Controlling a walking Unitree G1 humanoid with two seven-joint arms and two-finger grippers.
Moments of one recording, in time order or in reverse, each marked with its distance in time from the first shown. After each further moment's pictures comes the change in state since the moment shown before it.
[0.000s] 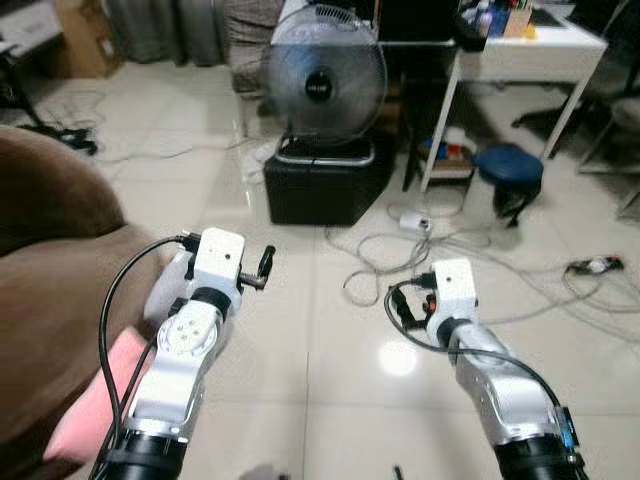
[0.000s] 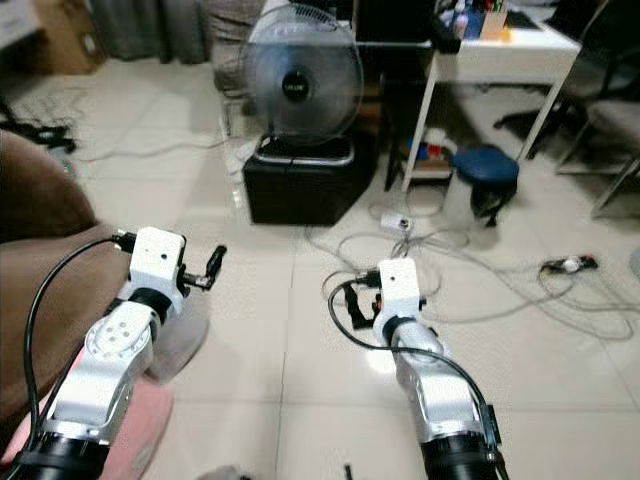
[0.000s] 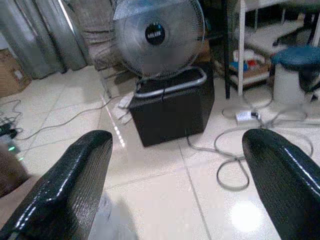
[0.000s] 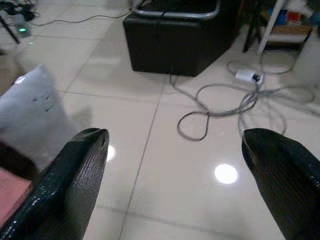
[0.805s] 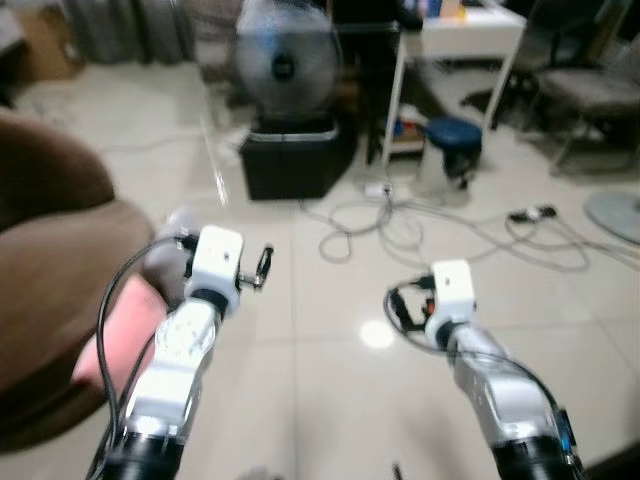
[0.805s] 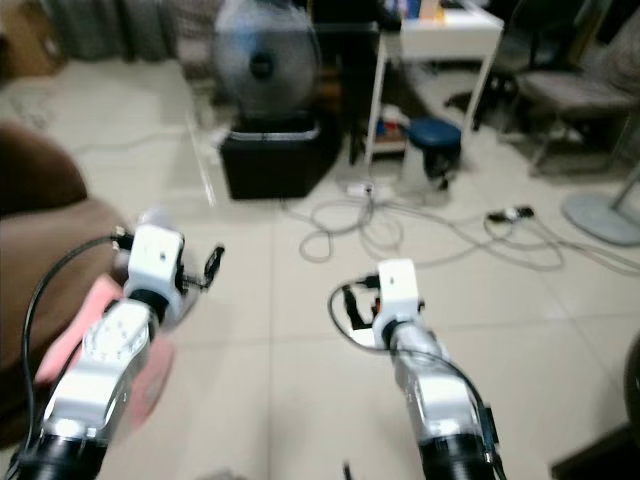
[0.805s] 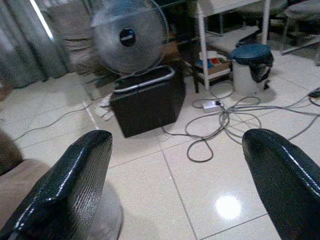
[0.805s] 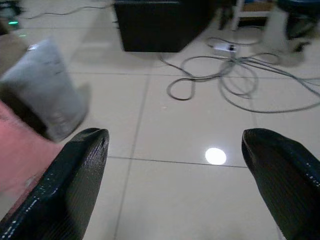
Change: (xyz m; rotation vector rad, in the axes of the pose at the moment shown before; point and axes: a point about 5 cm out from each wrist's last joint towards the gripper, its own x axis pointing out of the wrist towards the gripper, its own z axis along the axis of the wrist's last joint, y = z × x) left arm 0.000 0.002 0.002 0.007 -0.007 0.003; right arm 0.001 0.002 -0.001 0.009 0.007 0.005
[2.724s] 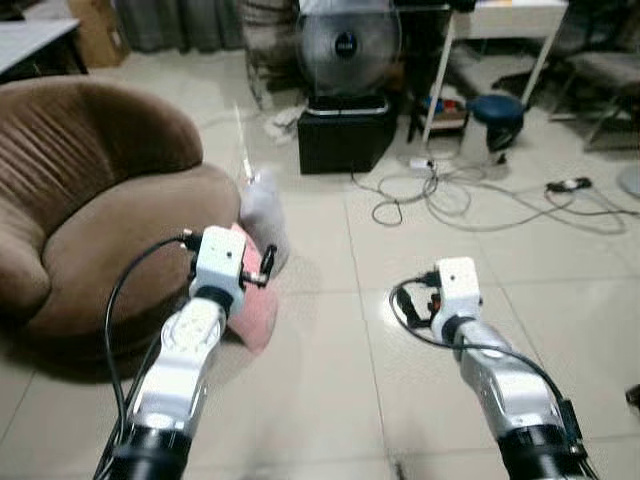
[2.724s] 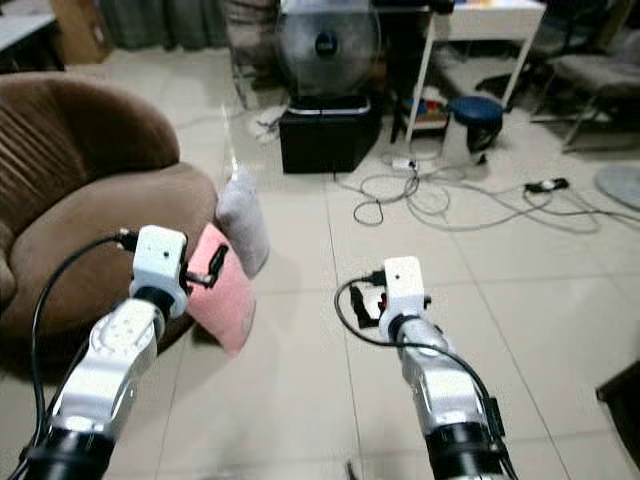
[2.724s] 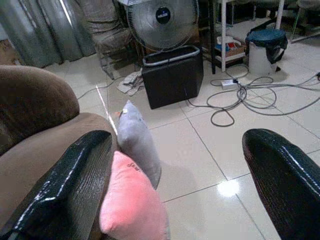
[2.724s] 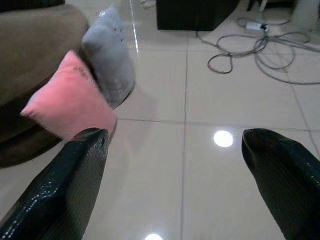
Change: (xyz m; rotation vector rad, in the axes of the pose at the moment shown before) left arm 0.004 -0.001 -0.001 -0.023 0.008 0.008; right arm 0.004 -0.004 -0.003 -0.005 0.020 0.006
